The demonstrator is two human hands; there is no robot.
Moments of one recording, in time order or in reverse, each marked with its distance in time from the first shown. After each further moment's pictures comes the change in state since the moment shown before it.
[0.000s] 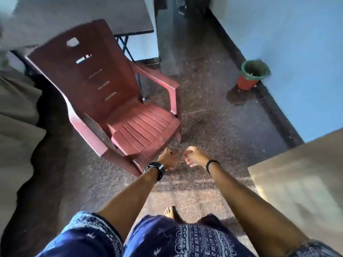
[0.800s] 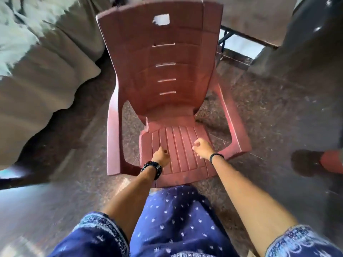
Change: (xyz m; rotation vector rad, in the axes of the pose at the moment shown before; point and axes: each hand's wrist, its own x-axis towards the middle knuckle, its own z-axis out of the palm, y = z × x) left_hand 0.191 -0.040 -0.194 -0.538 0.363 -0.501; right_hand 0.335 -0.236 0.030 -0.666 -0.263 -0.196
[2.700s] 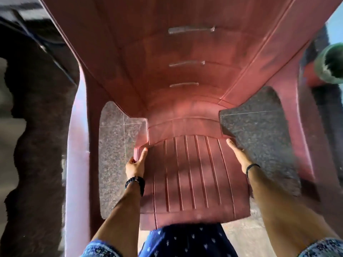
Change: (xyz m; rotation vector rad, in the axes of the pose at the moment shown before) left_hand 0.140 0.077 0.028 -0.249 0.190 -0.100; right_hand 0.033 0.222 -0.056 0.739 0.697 0.736
